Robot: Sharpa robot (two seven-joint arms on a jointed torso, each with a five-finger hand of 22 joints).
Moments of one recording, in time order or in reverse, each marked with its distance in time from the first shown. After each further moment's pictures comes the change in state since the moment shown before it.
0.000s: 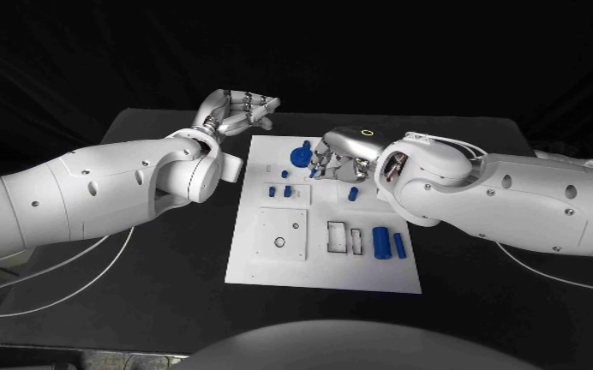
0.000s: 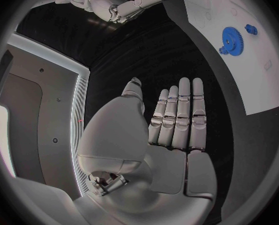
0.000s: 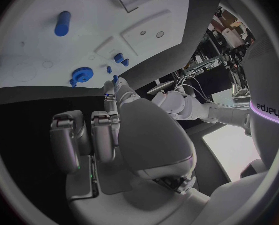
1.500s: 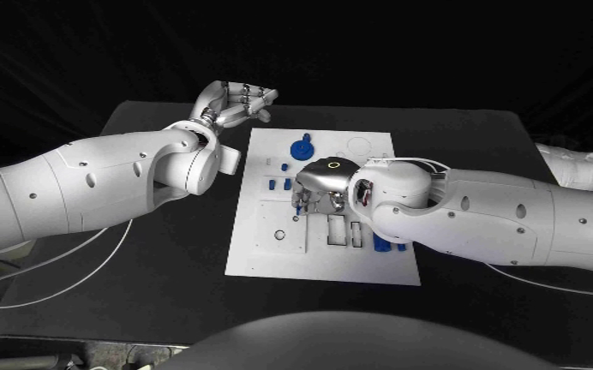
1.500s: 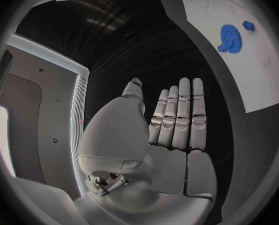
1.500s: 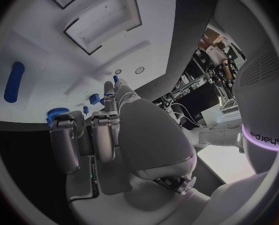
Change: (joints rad) left arm 0.000 -0.002 0.000 -0.008 0.000 0.004 0.000; left_hand 0.005 0.005 0.000 0.000 0.000 -0.004 0.004 0.000 0.000 0.000 0.000 0.000 0.000 -0.003 0.003 0.000 -0.003 0.000 0.000 0.000 -0.004 -0.004; right arm -0.097 0.100 -0.002 -0.037 -0.111 0.184 0.030; right_hand 0.001 -0.001 0.008 -0.003 0.003 -0.010 0.005 -0.014 -0.001 -0.004 0.004 -0.004 -0.001 -0.004 0.004 0.000 0.000 0.000 0.000 0.000 0.000 0.000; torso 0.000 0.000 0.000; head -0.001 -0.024
